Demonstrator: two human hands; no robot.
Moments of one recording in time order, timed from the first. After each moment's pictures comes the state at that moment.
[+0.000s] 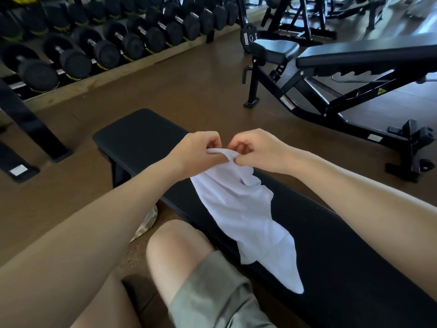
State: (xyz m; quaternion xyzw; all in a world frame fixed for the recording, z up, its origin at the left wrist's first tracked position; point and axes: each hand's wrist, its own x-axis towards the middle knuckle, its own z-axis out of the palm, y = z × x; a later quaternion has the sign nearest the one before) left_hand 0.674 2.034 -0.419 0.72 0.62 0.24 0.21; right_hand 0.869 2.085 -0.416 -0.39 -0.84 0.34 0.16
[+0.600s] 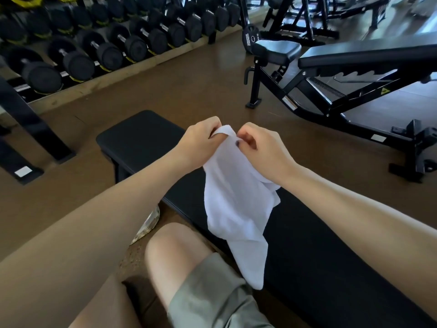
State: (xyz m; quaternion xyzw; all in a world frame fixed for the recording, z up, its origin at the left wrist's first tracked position) left_hand 0.681 2.049 -0.406 0.68 0.64 0.30 0.21; right_hand 0.863 2.081 -0.439 -0.41 -0.81 0.21 0.35
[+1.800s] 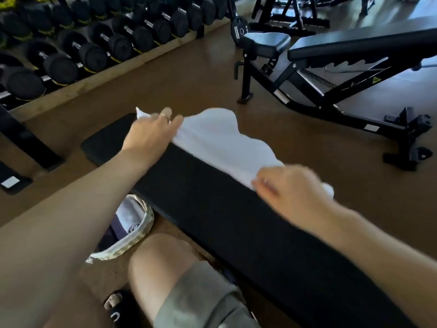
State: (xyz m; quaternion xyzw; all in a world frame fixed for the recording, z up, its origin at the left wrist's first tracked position) left_hand 0.611 2.090 -0.422 0.74 0.60 -0.03 -0.30; right_hand 0.930 2.020 -0.435 -0.48 -0.86 0.08 0.16
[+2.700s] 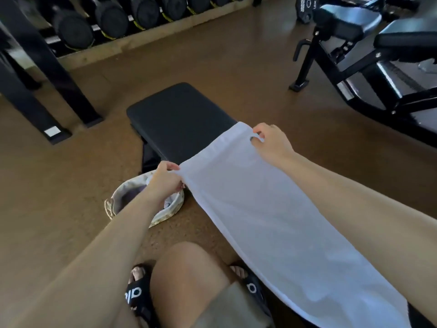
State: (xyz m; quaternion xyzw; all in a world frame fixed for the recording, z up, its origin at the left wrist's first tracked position) left_hand 0.504 2.035 -0.567 0.21 0.80 0.38 0.41; right_hand 0.734 2.215 -0.557 -0.53 -0.79 0.26 0.18
